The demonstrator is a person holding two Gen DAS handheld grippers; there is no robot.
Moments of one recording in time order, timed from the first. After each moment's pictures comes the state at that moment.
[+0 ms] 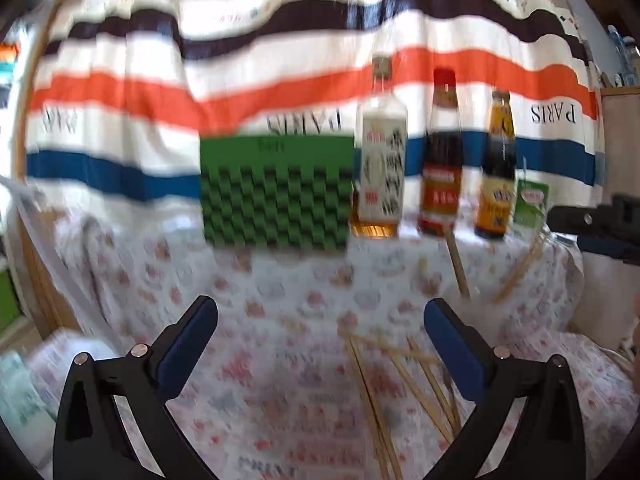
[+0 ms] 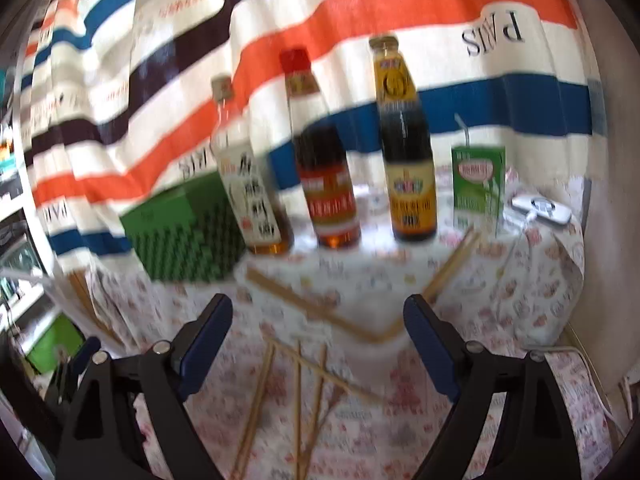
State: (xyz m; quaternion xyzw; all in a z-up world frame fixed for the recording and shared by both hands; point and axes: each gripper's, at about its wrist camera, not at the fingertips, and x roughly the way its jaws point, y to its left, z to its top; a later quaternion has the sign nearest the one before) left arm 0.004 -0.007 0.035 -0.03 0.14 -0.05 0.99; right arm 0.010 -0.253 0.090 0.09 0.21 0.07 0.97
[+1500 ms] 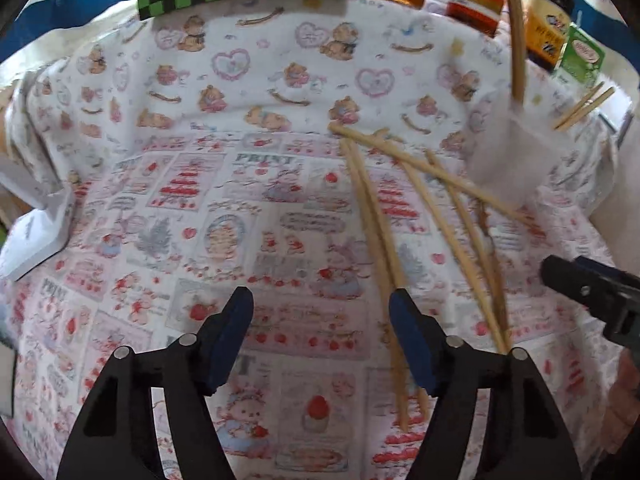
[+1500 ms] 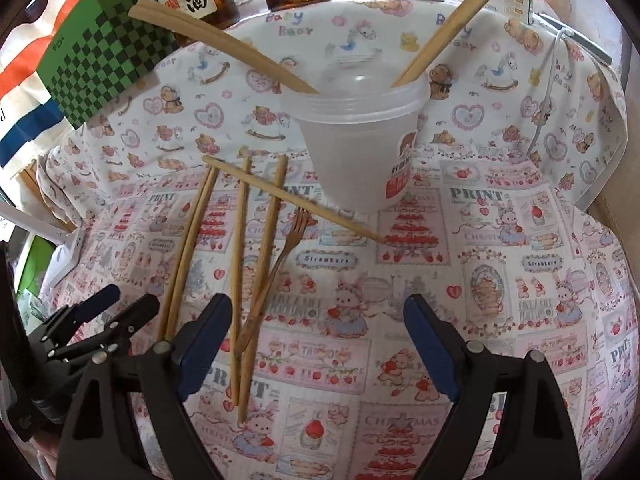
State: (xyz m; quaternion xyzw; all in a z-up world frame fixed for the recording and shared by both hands) left arm 0.065 -0.033 -0.059 -0.02 0.44 -0.04 0.90; right arm 0.065 -0.248 -0.036 0.07 0.45 0.05 0.89
